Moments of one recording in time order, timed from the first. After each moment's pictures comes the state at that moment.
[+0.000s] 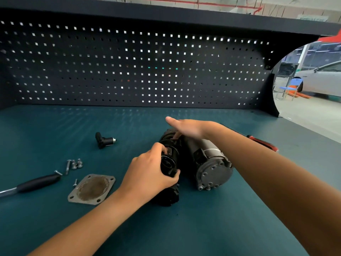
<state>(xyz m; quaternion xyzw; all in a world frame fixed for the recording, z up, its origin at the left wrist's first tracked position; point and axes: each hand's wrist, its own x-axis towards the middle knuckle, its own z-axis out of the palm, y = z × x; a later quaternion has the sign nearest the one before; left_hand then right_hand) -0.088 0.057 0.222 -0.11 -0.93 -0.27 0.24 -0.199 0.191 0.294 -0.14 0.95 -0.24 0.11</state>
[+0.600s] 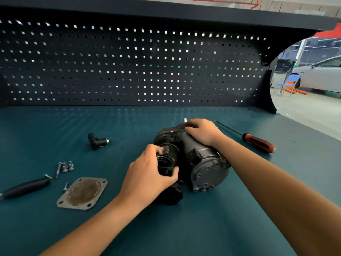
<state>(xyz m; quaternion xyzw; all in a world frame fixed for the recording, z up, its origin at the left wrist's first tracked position) -0.091 0.071 0.214 -0.09 -0.91 -0.31 0.25 -0.219 0.240 0.260 -0.12 0.96 -0.25 -0.09</state>
